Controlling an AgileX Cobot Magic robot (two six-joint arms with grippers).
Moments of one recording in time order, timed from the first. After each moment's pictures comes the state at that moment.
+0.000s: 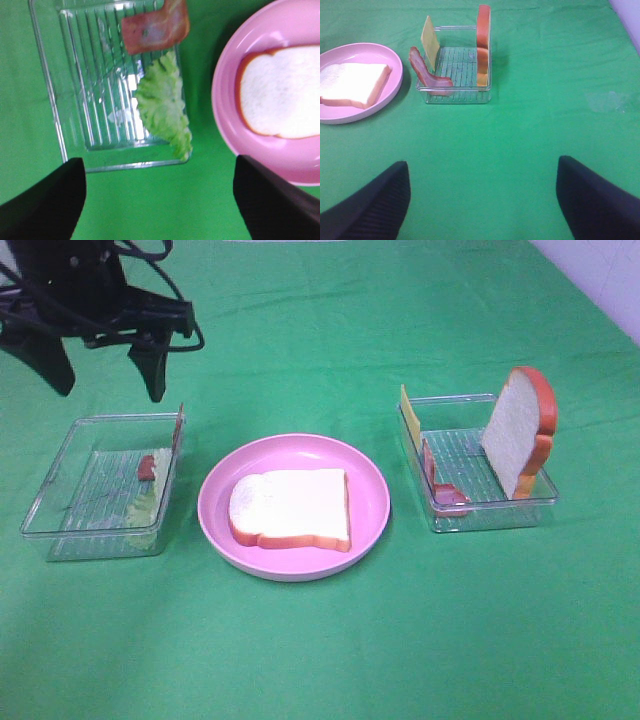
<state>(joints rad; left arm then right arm) -0.42 1.87 -1.61 0.07 1.22 -0.40 0.00 0.00 -0.52 0.15 1.09 -0.10</state>
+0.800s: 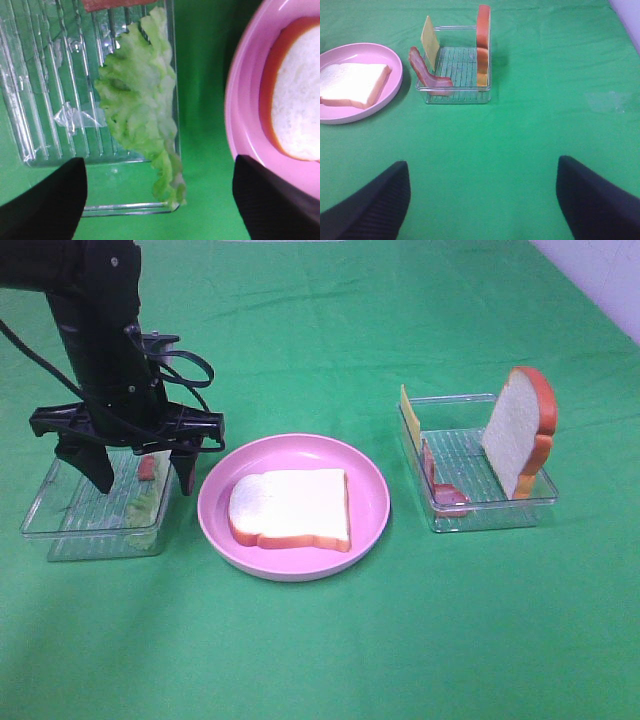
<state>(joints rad) -0.42 2.04 -1.47 0.00 1.02 -0.44 0.00 0.00 -0.52 0.15 1.09 -0.10</state>
